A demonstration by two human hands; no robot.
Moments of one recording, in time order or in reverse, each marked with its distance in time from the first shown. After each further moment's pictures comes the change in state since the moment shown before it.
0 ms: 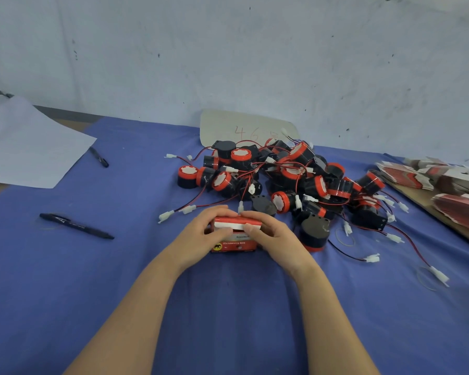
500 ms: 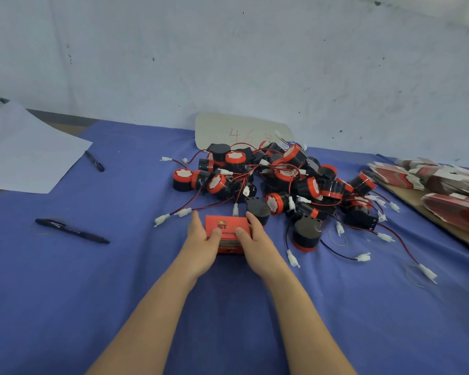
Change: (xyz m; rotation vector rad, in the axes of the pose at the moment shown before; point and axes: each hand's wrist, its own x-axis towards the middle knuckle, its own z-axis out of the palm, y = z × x) left_hand 0.000 0.001 0.027 0.008 0.219 -0.294; right_hand 0.003 0.006 0.030 -0.108 0.138 0.147
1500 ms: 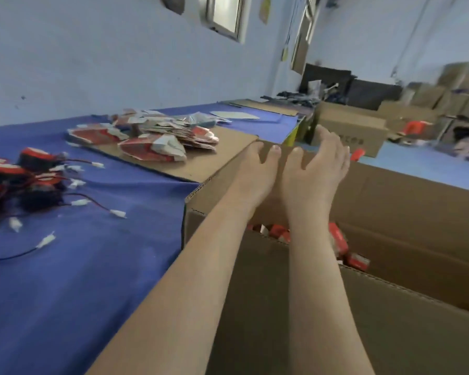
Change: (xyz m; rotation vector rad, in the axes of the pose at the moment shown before) left_hand -0.262 0.245 0.377 -0.236 -1.070 0.398; right_hand -0.349 -0.058 -0.328 -0.585 1.712 0.219
